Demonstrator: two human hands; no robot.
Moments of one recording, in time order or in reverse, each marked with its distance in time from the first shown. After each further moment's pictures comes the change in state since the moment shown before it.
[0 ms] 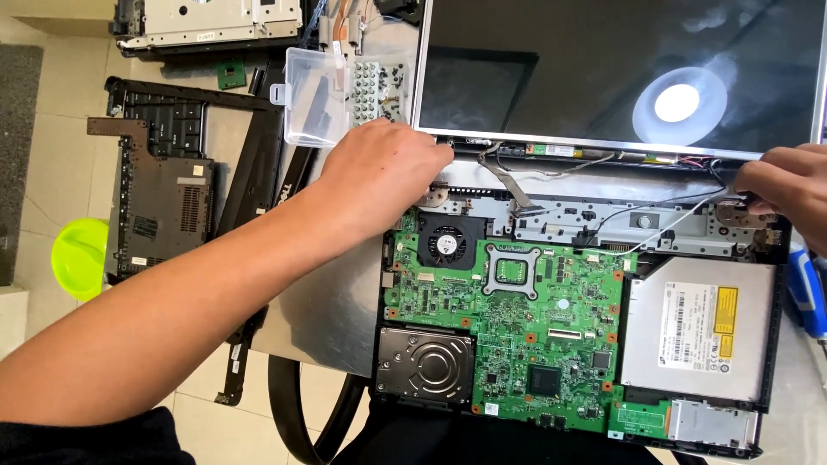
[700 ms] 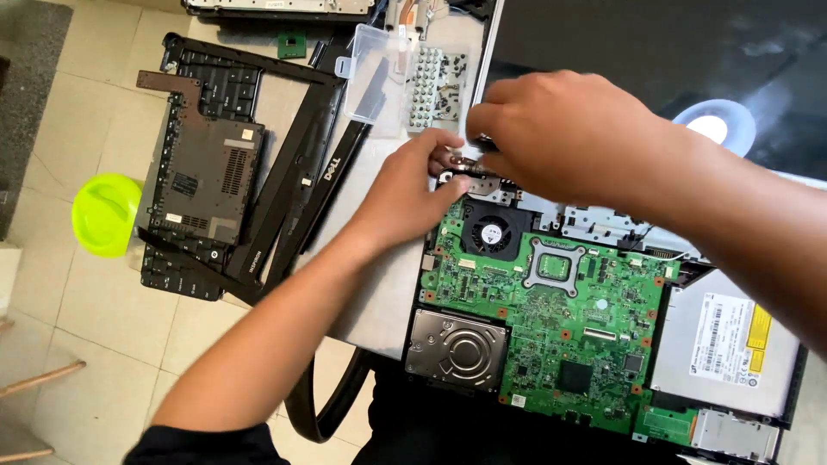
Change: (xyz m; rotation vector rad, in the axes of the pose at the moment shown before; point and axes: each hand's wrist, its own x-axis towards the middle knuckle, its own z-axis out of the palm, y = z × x) left_hand -0.049 0.017 0.038 -0.961 0.296 -0.462; right_hand 0.116 -0.193 -0.340 0.313 0.124 -0.353
